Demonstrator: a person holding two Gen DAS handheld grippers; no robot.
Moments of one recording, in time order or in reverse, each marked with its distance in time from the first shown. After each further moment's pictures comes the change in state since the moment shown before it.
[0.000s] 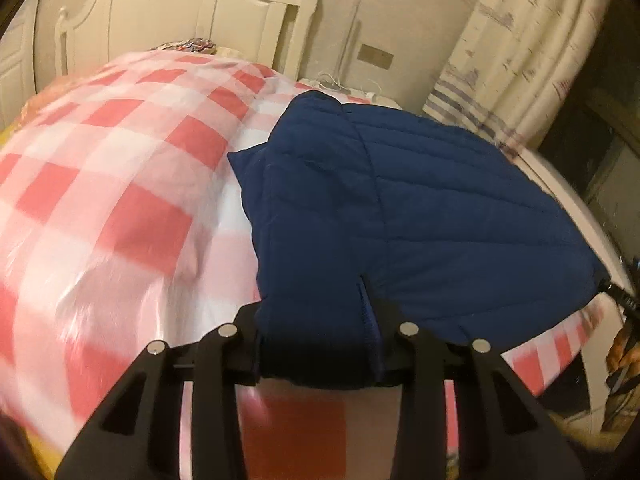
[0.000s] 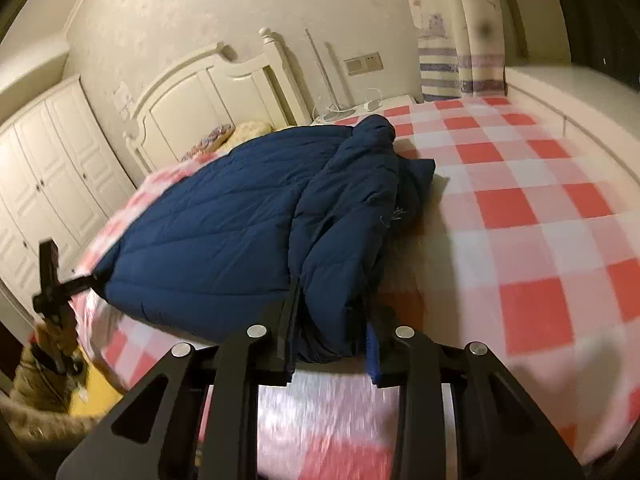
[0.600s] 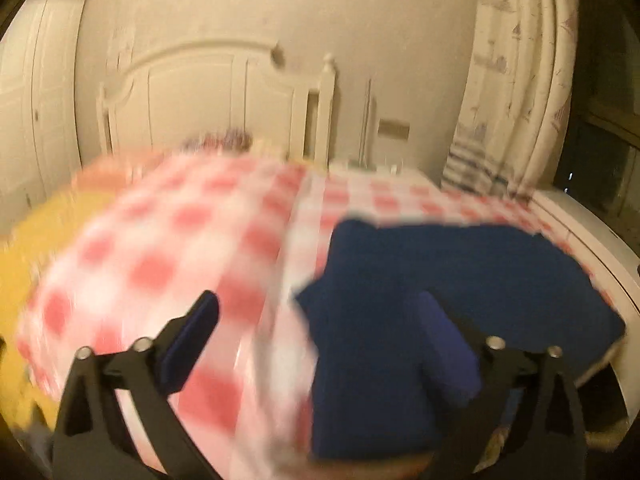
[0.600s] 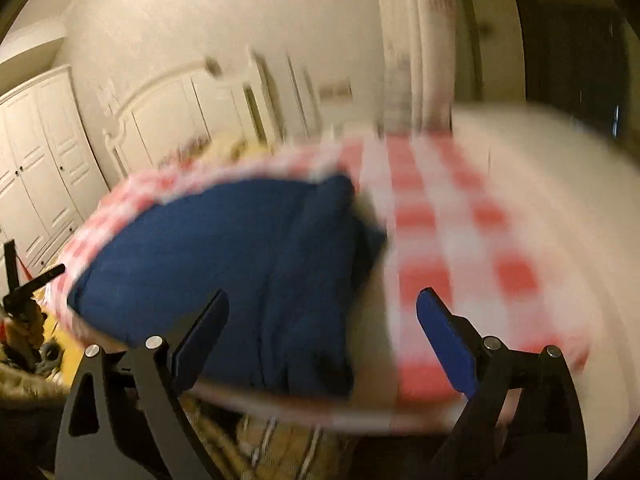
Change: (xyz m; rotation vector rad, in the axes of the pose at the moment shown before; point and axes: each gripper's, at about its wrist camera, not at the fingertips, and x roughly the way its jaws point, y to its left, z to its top) left arm -0.100 -0.036 0.025 0.087 -0.308 0.197; right arm -0.094 0.015 0.021 -0.092 -0.126 -0.137
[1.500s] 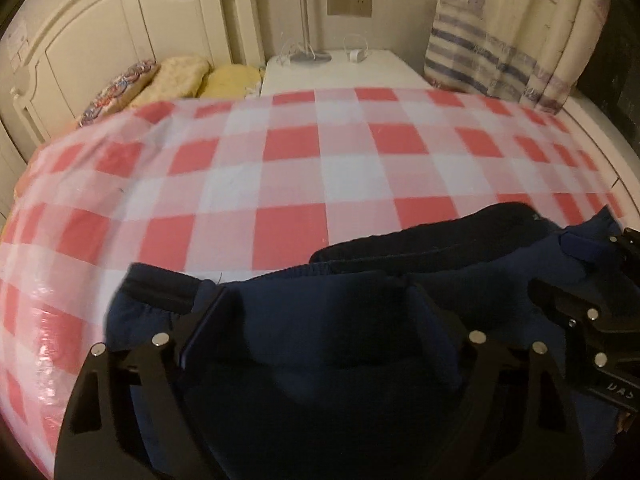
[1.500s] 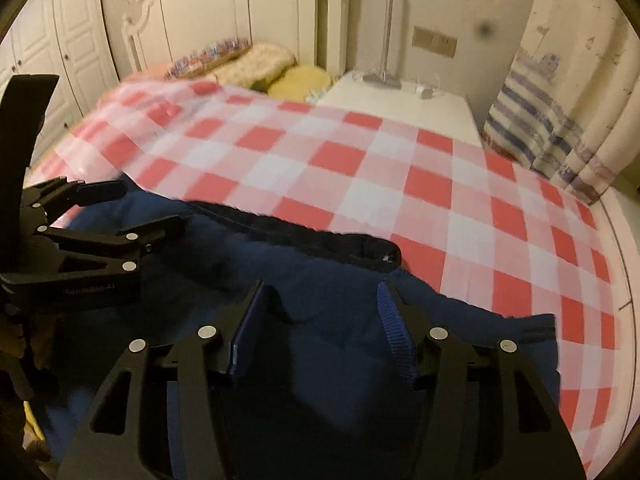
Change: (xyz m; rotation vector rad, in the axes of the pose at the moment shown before) left arm 0.288 -0.154 0.050 0.157 0.478 -0.040; right arm 0.308 0.130 0.091 -0.246 0.406 0.022
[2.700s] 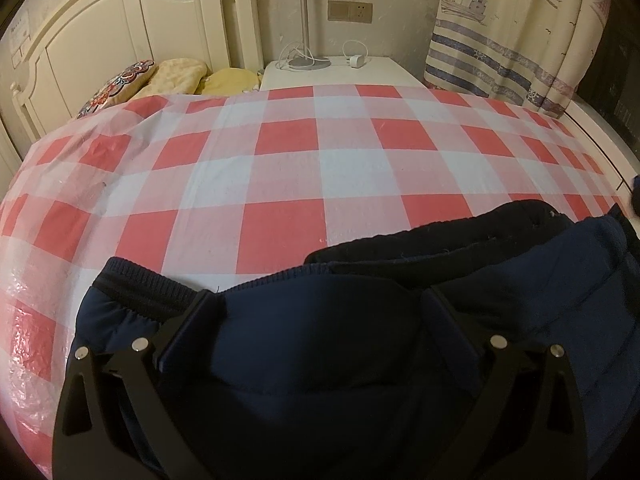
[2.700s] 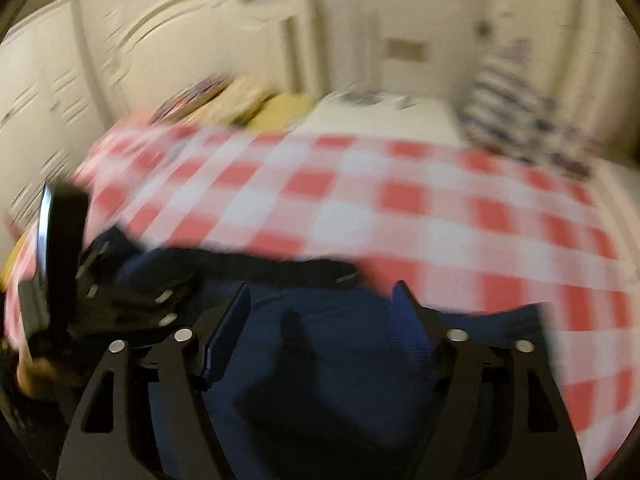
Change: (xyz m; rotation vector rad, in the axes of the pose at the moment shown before) left arm 0.021 0.001 -0.007 -0.010 -0.047 -0.015; right arm -0.042 -0.053 0.000 0.173 -0.177 -0.070
